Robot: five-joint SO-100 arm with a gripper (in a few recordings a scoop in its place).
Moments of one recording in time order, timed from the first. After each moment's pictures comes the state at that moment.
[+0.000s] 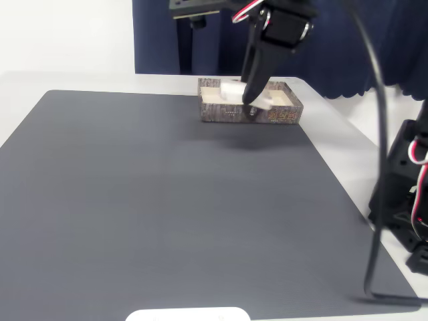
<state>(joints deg) 55.5 107.8 95.6 83.1 -43.0</state>
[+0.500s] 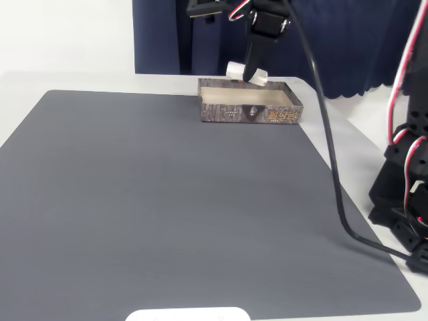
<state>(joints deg) 72.6 71.5 56.9 84.2 -56.0</state>
